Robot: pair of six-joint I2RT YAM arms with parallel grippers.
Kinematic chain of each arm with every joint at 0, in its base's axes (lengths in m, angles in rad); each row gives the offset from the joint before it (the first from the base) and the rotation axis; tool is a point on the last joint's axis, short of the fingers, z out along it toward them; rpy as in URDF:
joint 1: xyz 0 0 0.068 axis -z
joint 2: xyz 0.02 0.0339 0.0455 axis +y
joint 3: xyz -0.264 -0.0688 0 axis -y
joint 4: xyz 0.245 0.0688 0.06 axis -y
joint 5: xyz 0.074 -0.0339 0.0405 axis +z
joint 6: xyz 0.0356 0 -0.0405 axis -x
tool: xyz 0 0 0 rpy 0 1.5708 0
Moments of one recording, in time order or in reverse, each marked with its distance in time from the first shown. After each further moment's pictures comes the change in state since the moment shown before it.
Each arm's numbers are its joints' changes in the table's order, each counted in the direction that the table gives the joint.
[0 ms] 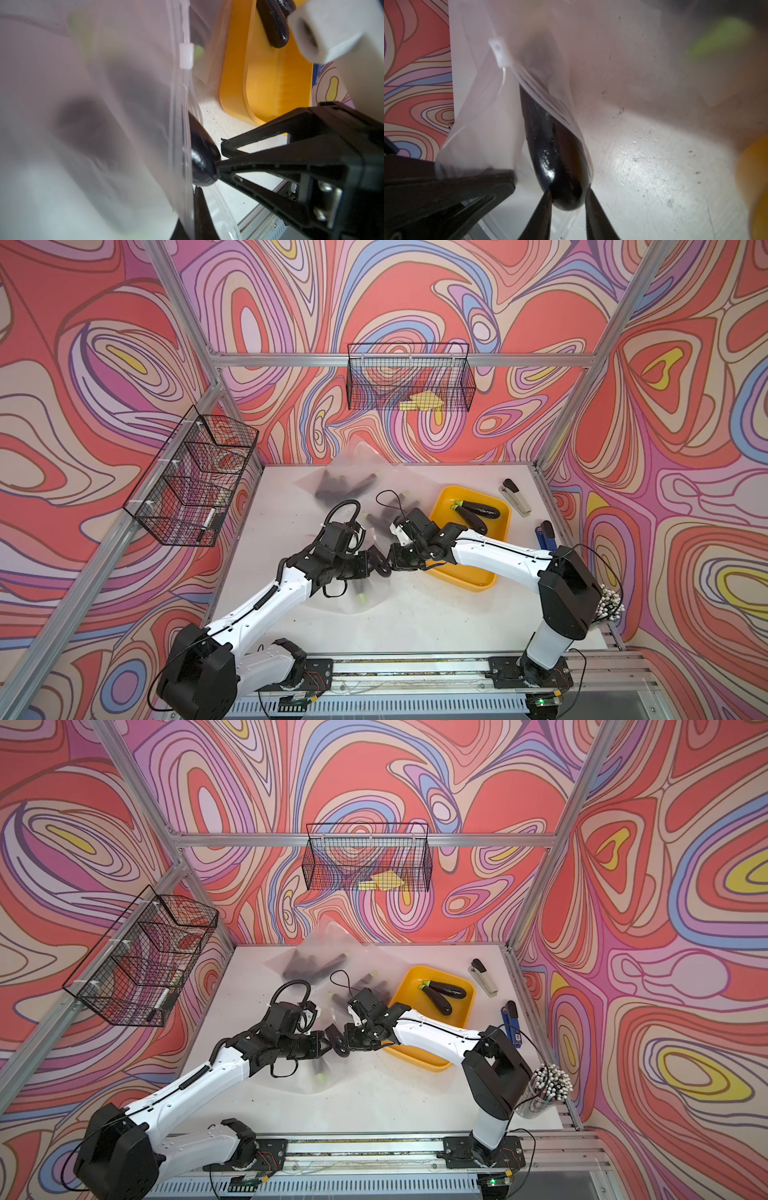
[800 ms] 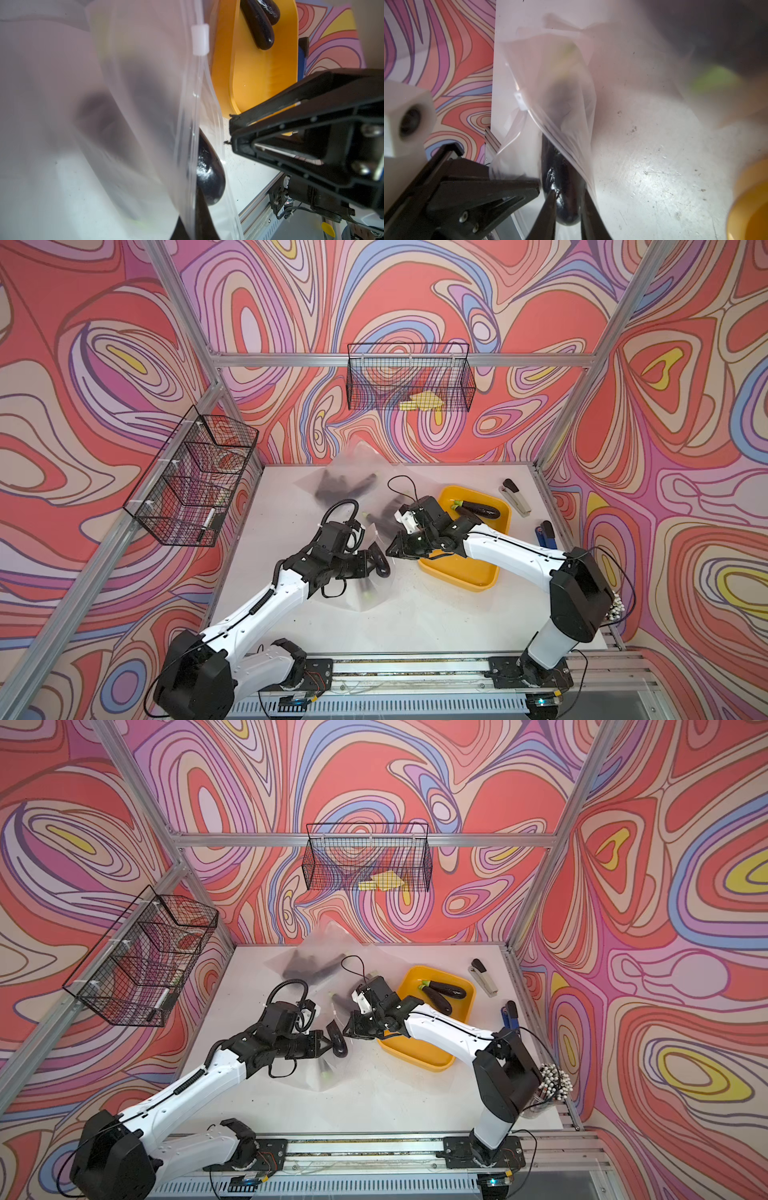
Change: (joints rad) left arm -0.005 -0.041 0.000 0.006 -0.029 -0.011; right arm 0.079 -0.035 -0.004 0.065 0.131 0.012
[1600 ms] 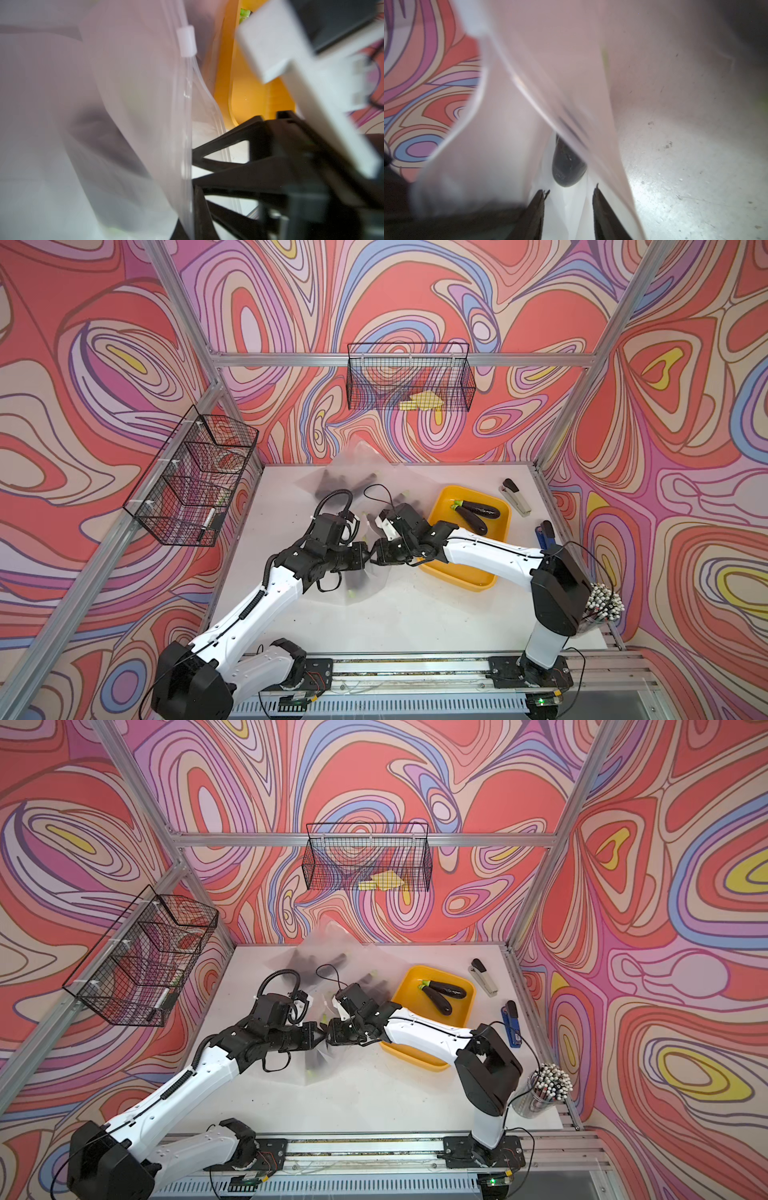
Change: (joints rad) left arm -0.034 -0.012 0.098 -0.126 0.071 -0.045; right arm -0.084 0.050 0.094 0.013 -0.112 0.003
